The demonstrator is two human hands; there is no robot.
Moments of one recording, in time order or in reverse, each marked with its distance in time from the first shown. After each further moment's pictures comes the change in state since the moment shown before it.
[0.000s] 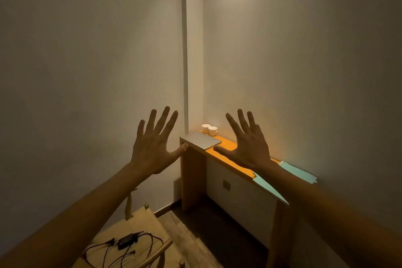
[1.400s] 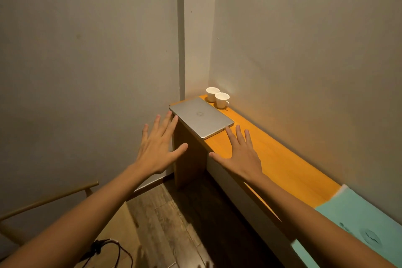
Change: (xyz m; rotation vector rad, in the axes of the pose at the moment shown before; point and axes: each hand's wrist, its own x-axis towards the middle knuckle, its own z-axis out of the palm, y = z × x) left_hand 0.244 -0.083 0.496 -0.188 -0.374 -0.181; right_hand 0.262 0.175 0.456 0.229 -0.464 0.219
